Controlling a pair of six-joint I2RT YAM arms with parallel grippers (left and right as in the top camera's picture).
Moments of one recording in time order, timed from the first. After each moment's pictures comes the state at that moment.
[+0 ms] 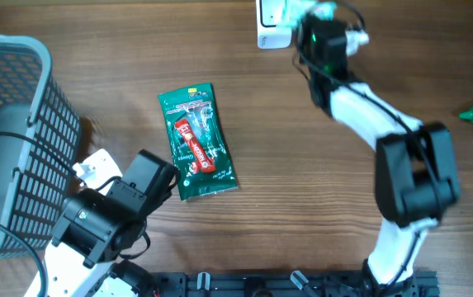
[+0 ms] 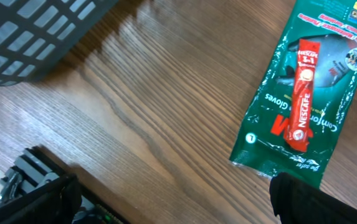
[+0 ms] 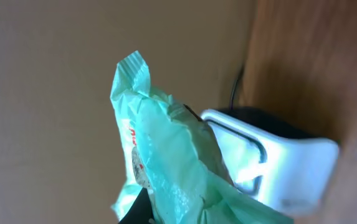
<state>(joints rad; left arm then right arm) -0.54 0.96 1.08 -1.48 -0.45 -1.17 0.27 2.06 1.40 0.34 0.23 1.61</state>
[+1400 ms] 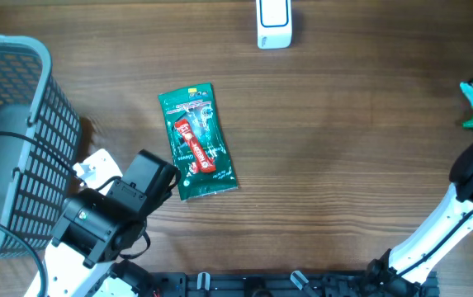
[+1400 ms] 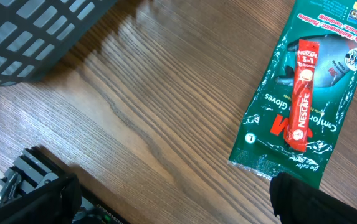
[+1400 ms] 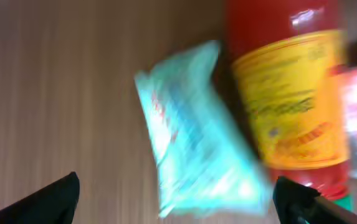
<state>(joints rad) -0.54 0.96 1.08 -1.48 -0.45 -1.17 -0.52 2.24 1.87 -0.67 0.26 1.01</state>
